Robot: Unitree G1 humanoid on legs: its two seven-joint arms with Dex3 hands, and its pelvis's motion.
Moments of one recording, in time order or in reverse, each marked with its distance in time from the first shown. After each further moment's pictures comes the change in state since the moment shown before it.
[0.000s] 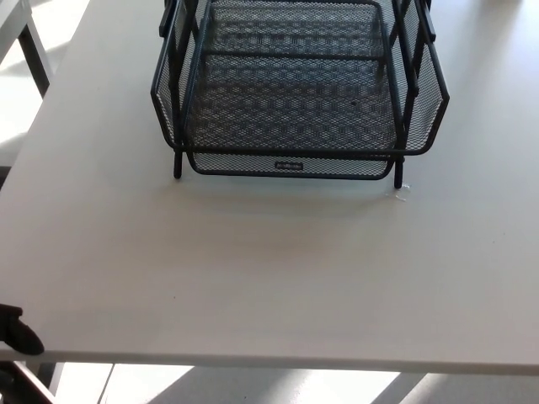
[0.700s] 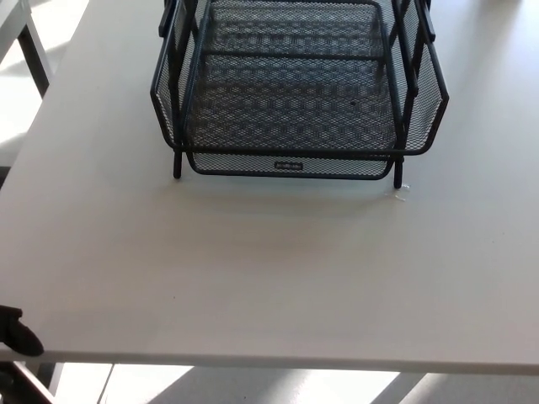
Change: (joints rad) left_arm 0.002 -0.002 0.001 0.002 0.002 0.000 0.000; right_arm -0.001 -0.014 0.023 0.012 0.035 -0.035 -0.031
